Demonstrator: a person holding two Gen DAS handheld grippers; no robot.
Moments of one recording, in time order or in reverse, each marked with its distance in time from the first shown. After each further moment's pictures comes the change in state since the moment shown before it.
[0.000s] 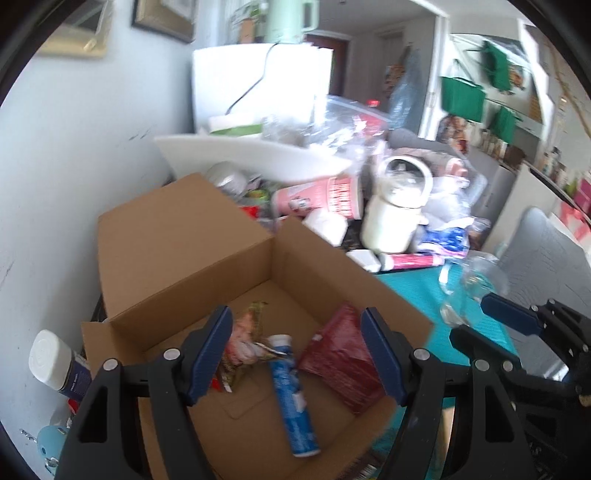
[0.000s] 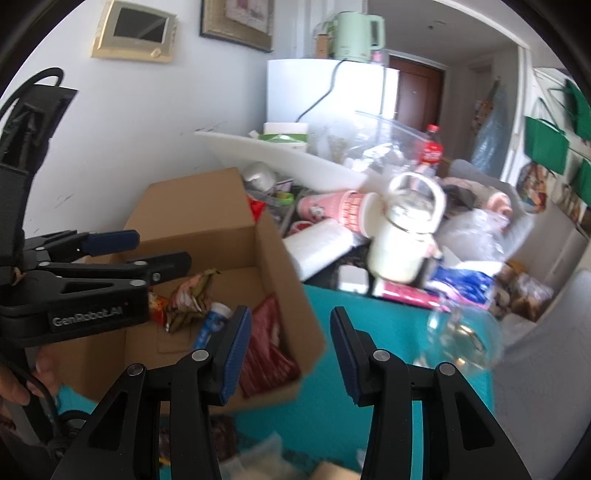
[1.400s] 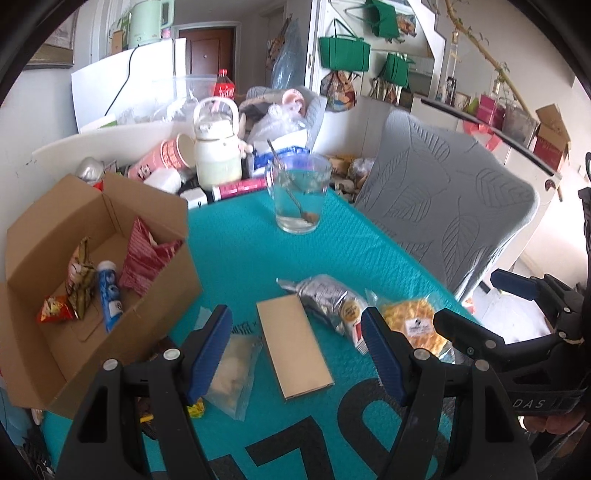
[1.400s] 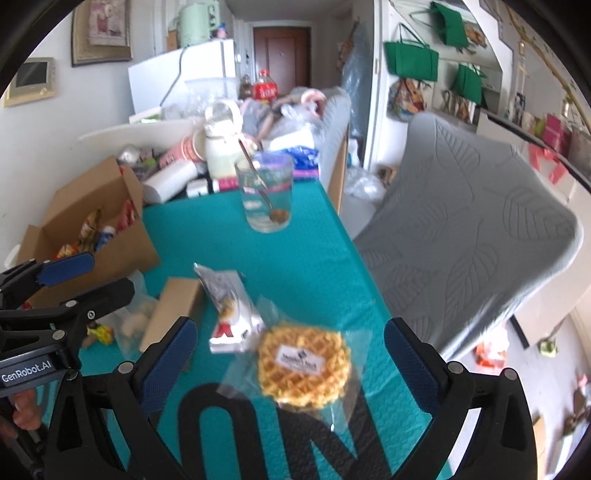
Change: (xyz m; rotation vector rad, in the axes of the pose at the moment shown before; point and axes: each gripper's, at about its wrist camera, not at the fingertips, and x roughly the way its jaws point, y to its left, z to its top) left arm -0.037 -0.160 -0.124 0.252 0.078 -0.274; right arm -0.120 -0.097 -0.174 0.354 0.109 -0.309
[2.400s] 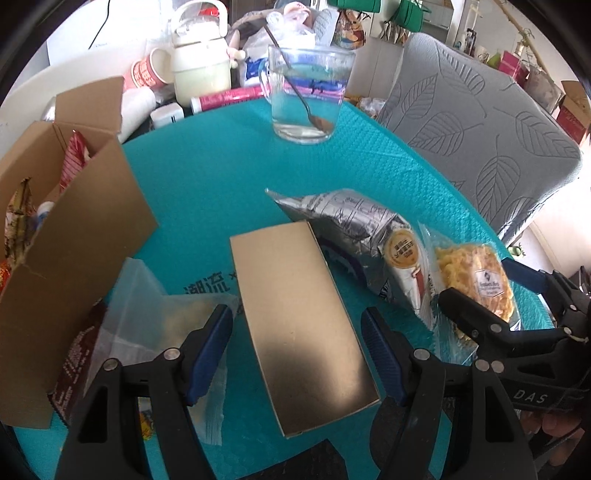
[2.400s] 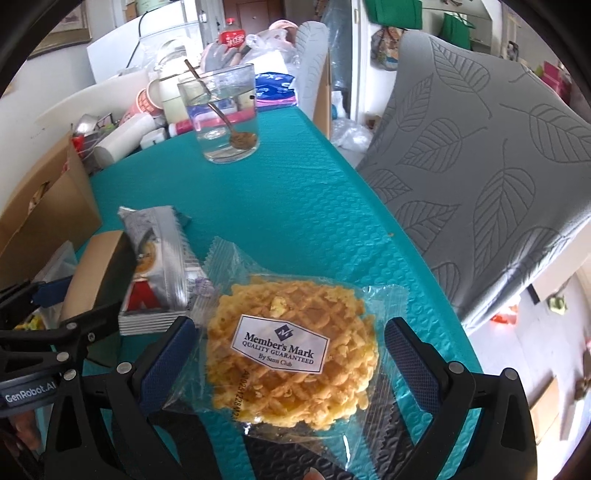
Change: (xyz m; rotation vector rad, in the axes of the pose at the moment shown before) left arm 0.101 0.004 -0.028 -0.015 0.246 -0.001; right arm 0.087 -0.021 -0.031 0.093 0.145 -0.026
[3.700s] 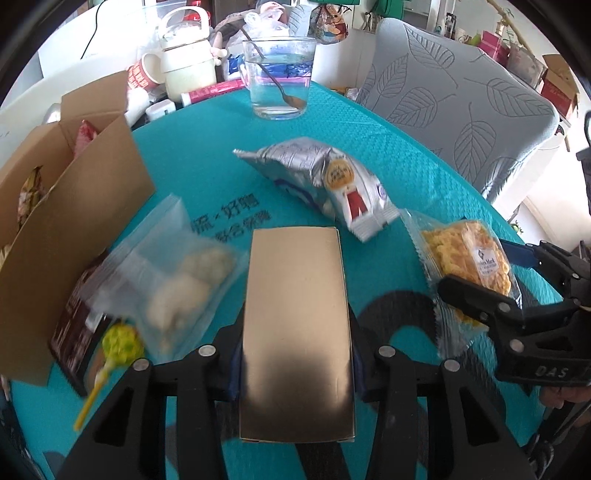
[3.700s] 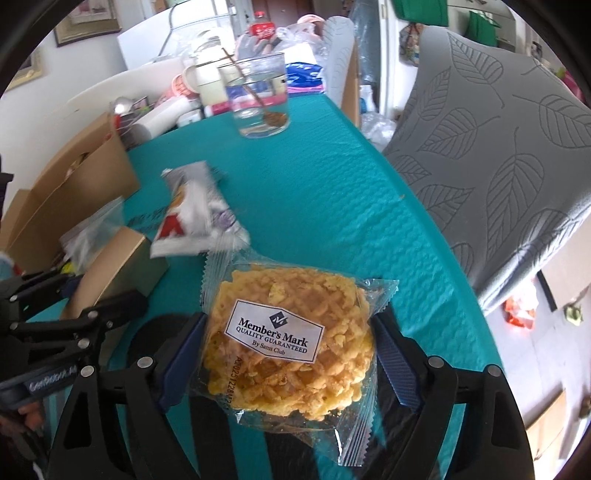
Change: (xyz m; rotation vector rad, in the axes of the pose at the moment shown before) left arm -0.028 -0.016 -0.047 0.067 0.009 0.002; right arm -0.027 -0.006 -0.038 -0.069 0.033 0.131
